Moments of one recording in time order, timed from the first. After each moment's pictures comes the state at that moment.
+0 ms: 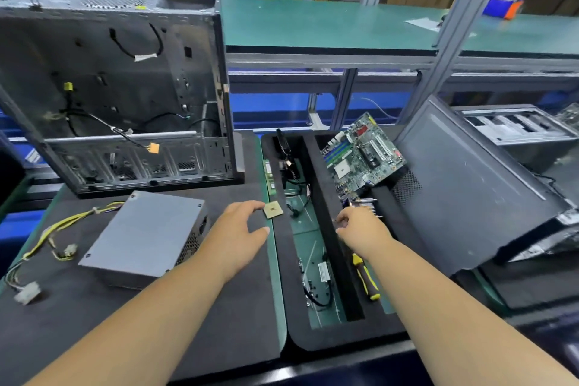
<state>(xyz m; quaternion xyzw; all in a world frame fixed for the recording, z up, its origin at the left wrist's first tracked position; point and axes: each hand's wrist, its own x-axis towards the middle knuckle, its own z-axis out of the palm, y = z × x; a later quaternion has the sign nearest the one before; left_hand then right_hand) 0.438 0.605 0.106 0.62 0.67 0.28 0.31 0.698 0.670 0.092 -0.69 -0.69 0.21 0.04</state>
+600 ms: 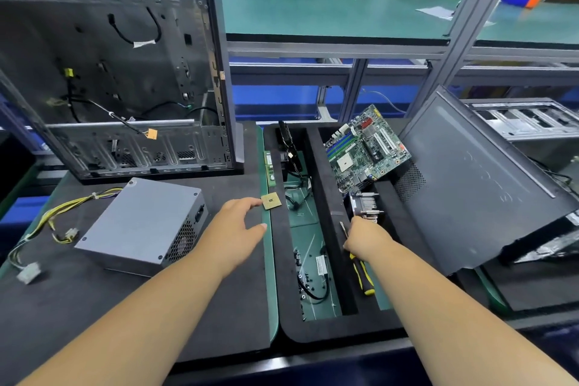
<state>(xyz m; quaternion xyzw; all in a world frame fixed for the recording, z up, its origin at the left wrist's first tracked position) 0.452 0.595 0.102 0.60 0.69 0.27 0.30 0.714 0.669 0.067 -0.71 -0.65 0.23 -0.09</state>
